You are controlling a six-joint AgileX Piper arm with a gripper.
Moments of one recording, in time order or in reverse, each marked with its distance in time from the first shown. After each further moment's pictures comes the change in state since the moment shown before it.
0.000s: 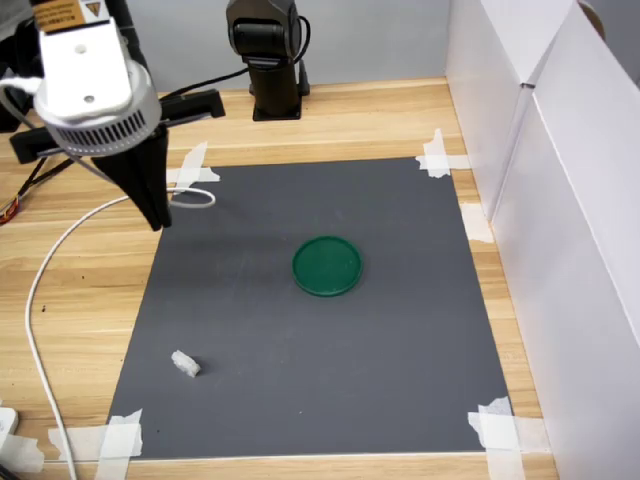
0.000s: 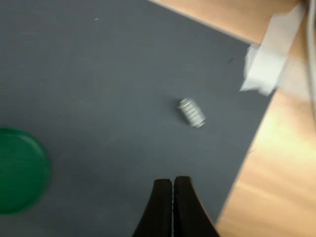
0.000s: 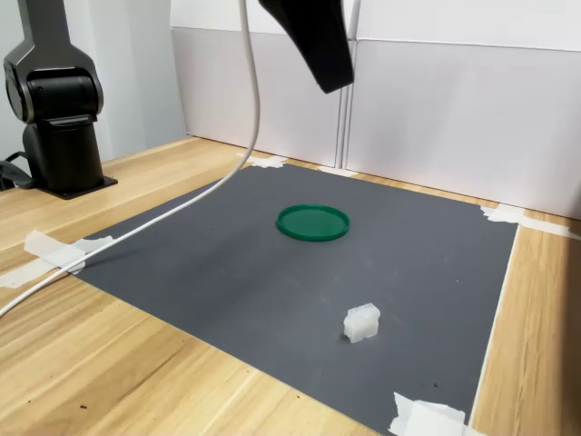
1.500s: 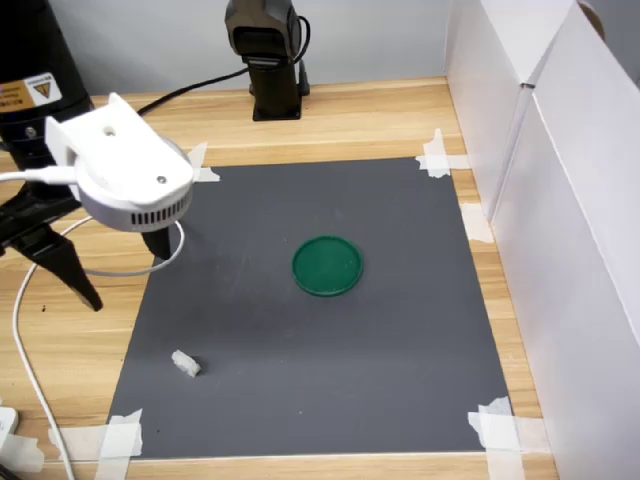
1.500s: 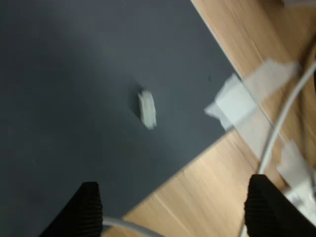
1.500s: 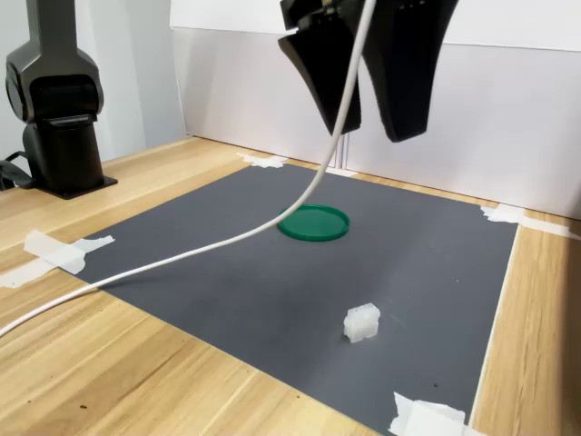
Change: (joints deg) arm 0.0 13.6 -16.5 -2.5 11.1 -27.3
